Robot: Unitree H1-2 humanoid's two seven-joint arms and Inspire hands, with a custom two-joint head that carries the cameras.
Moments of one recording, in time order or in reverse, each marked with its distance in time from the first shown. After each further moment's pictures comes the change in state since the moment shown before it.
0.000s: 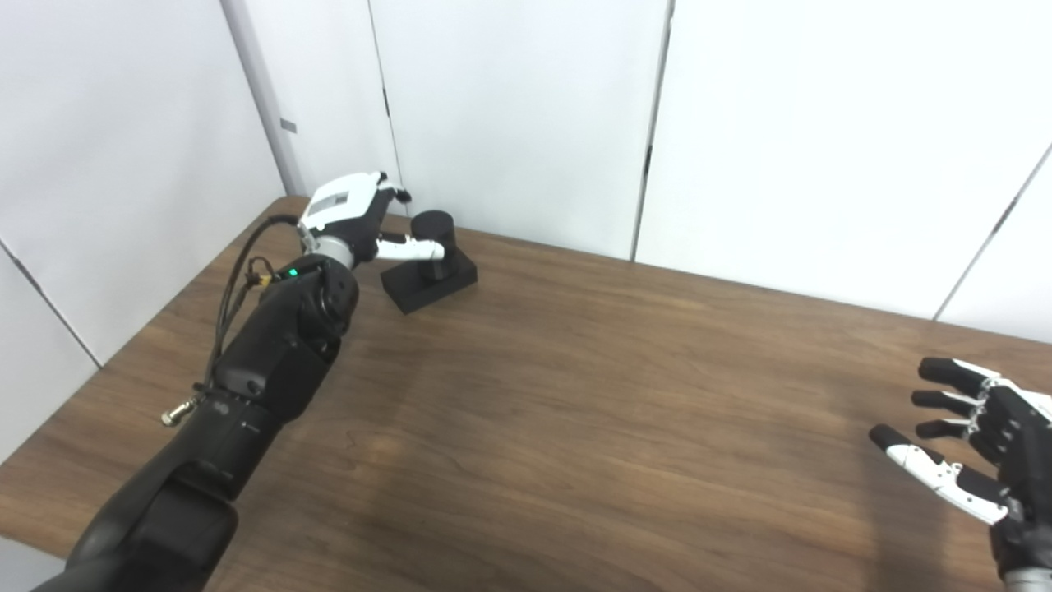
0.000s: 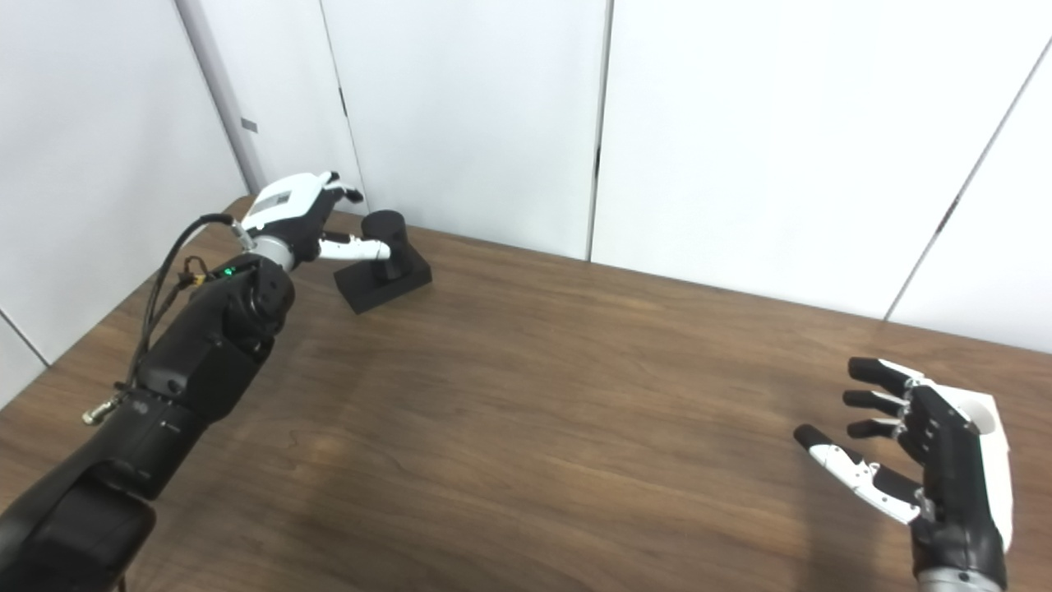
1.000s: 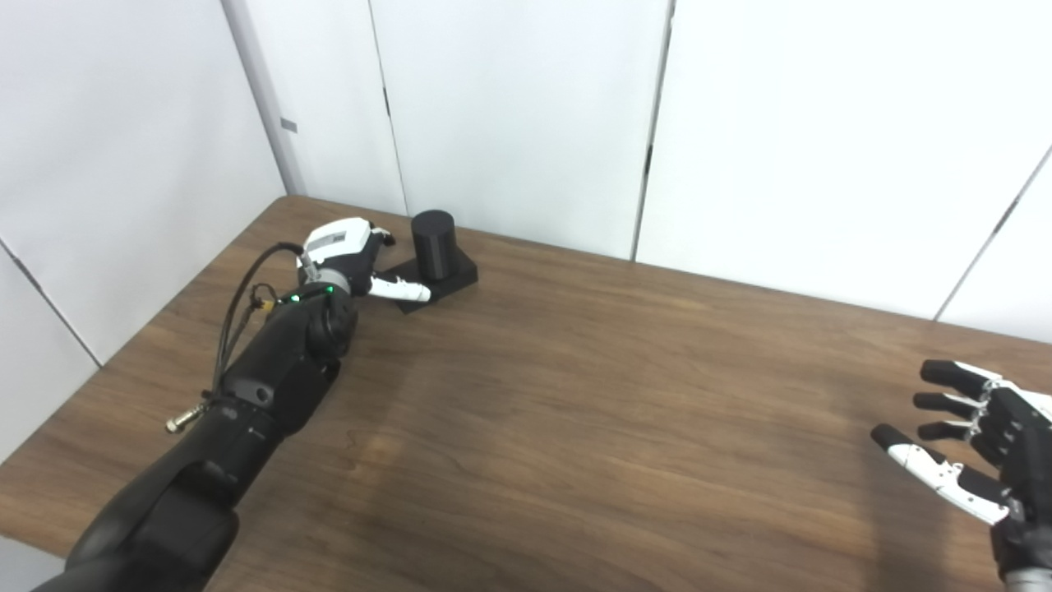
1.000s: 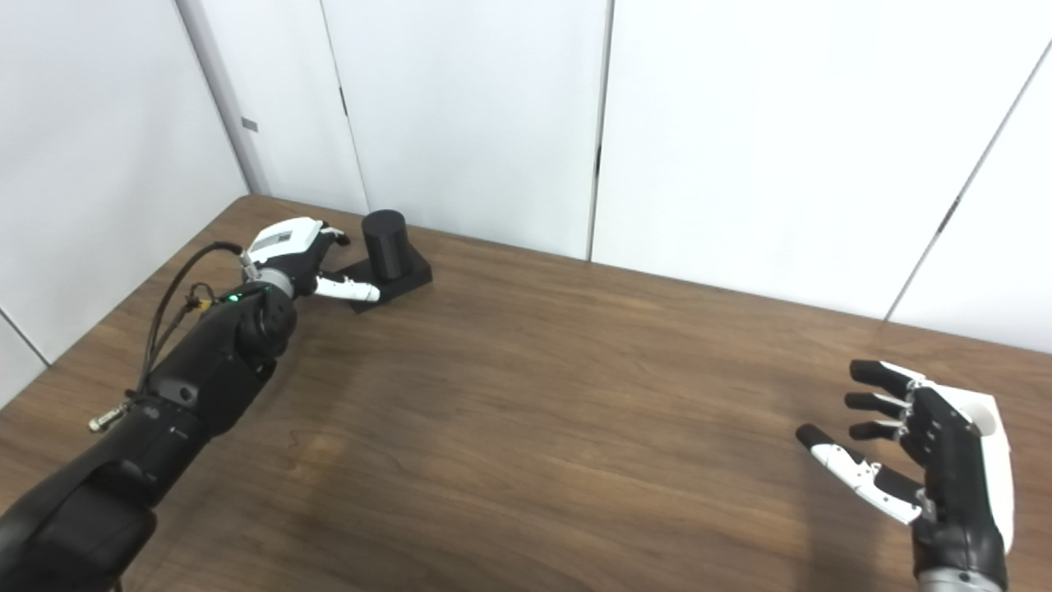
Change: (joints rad) left arm 0.000 -0.001 -0.056 0.146 -0.006 0.017 0.009; right arm 0.000 0.005 -0.005 -0.006 -0.005 0.018 -0.003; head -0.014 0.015
